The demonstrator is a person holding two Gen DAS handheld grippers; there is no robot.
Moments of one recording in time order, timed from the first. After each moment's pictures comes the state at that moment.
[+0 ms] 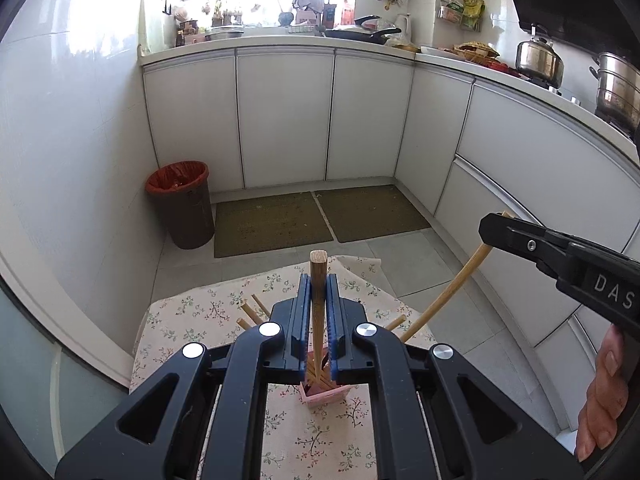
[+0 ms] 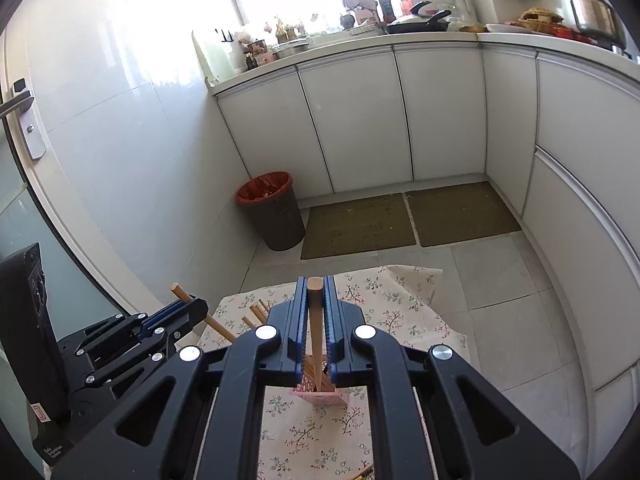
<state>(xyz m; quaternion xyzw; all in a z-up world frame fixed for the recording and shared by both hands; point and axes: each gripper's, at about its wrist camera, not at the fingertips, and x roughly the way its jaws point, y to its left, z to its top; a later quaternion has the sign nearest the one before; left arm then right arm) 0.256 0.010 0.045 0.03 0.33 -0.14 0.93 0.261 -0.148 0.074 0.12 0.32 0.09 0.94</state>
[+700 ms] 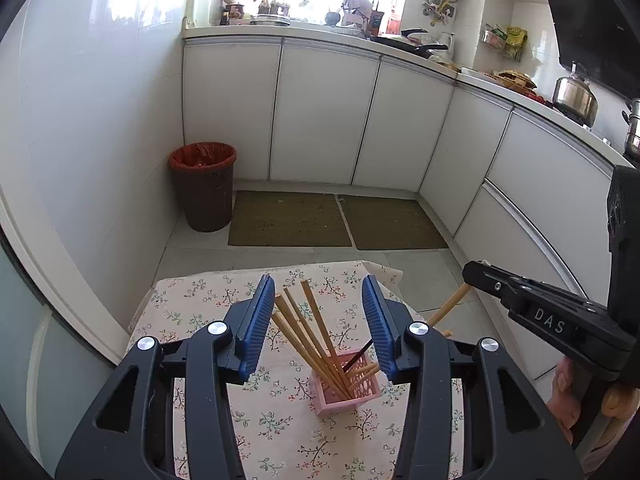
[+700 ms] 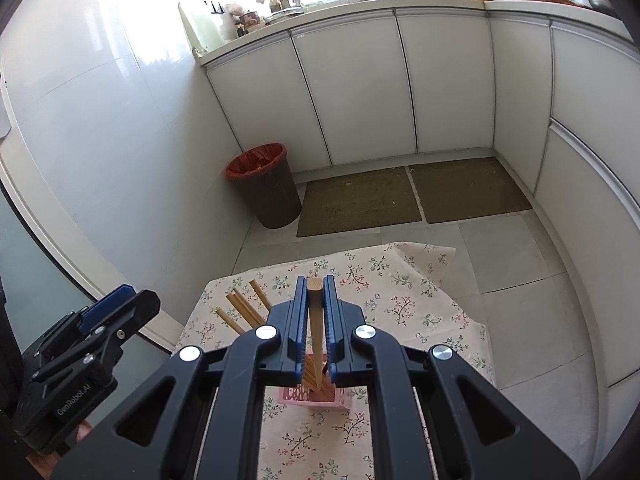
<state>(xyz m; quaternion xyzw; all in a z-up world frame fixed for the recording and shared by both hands) 0.266 0.058 0.019 -0.04 0.33 -0.10 0.94 0.315 -0.129 0.005 0.12 0.37 0.10 0.92</state>
